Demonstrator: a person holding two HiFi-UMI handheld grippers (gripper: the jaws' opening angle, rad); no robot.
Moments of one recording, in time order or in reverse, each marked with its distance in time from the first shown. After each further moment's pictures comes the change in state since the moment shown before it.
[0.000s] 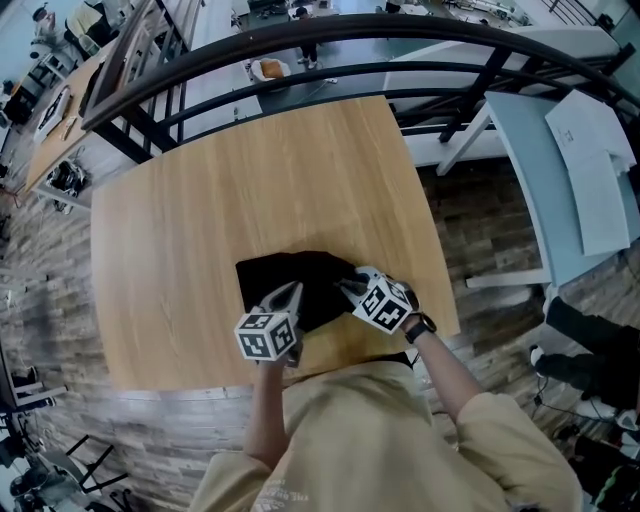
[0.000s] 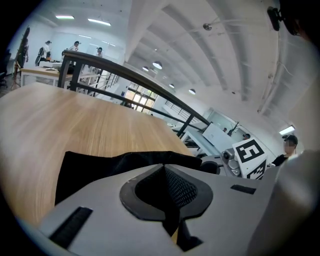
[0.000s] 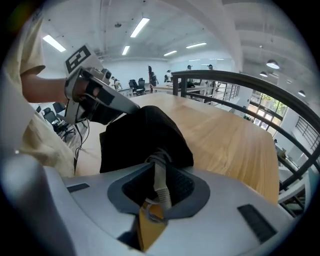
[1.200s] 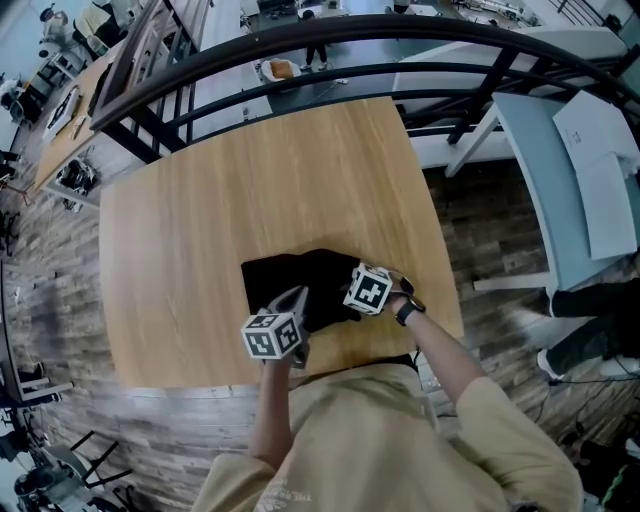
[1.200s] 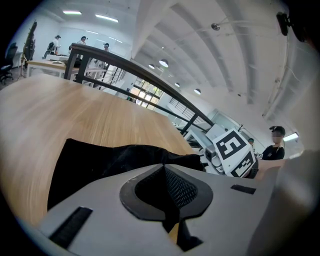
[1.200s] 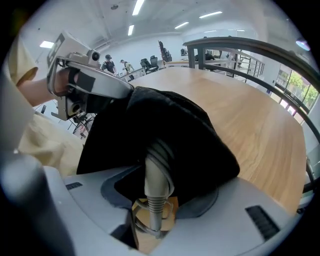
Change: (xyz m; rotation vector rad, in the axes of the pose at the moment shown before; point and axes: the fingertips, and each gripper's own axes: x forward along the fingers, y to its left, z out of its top) left arm 0.005 0.005 -0.019 -0.068 0.019 0.023; right arm 0.044 0.023 -0.026 0.008 0.241 0.282
